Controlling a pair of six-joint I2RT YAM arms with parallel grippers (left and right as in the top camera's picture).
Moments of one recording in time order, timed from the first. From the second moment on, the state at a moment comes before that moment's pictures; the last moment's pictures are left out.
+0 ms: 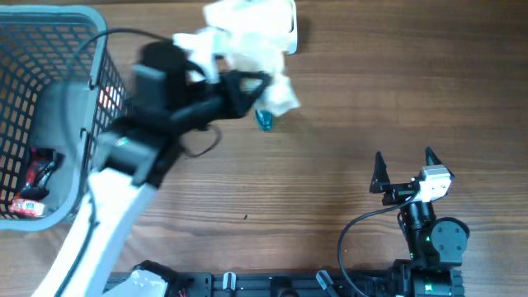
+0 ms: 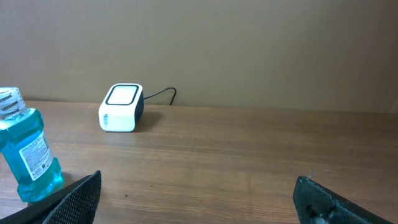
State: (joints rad) left arm -0.37 1.26 1.33 -0.55 0.48 -0.65; right arm -0.07 0.02 0.01 0.00 -0.15 -0.01
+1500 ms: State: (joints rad) left arm -0.74 1.59 1.38 -0.32 0.10 -0.60; right arm -0.07 0.02 0.01 0.00 -0.15 -0.01
